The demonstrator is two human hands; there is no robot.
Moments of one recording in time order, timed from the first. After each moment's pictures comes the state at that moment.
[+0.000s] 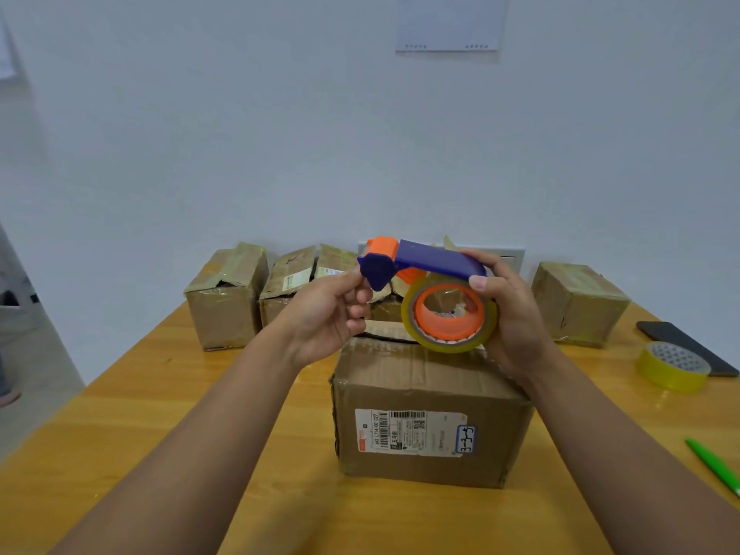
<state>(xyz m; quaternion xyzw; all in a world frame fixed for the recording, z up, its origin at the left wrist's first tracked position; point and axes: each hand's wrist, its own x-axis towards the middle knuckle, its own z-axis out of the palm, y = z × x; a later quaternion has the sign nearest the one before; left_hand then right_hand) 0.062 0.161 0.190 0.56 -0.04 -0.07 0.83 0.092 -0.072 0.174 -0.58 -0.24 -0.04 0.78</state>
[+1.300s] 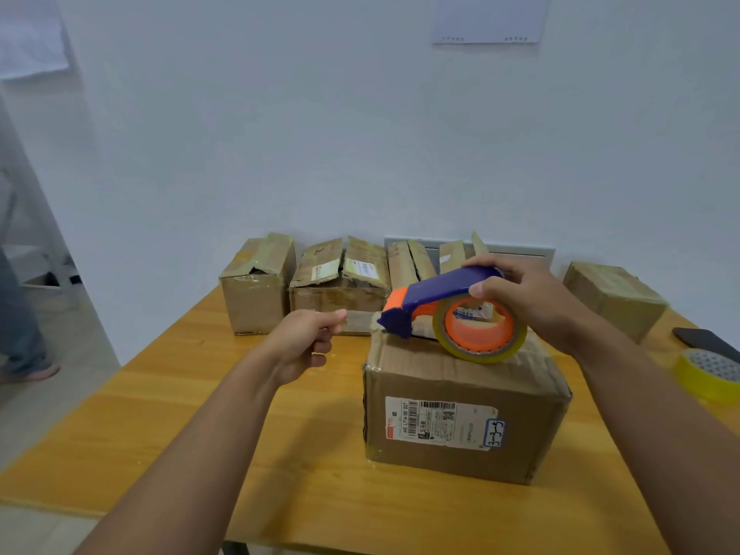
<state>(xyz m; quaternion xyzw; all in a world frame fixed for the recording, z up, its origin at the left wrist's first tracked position) 0.055 0.229 0.132 0.71 0.09 -0.02 0.70 0.098 -0.070 0.198 -0.82 -0.26 -0.04 0.50</state>
